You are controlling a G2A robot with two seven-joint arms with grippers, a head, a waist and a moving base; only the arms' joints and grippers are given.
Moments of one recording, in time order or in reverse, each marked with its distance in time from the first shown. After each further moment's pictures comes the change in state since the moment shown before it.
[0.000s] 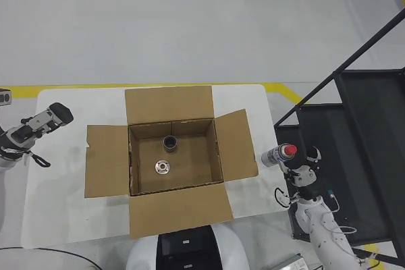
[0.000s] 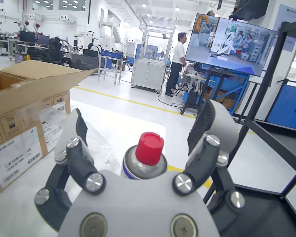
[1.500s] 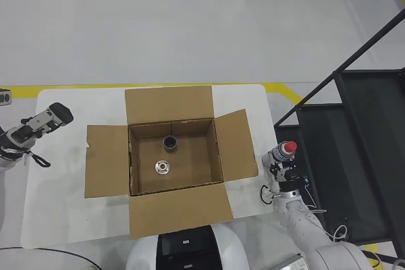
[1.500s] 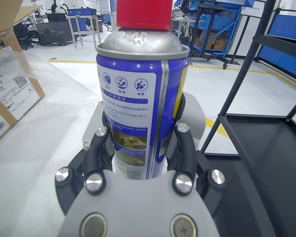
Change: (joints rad) left arm 0.000 0.000 0.000 0.000 0.000 0.000 0.000; right arm 0.450 -0.138 -0.157 0.829 0.063 -0.038 -0.061
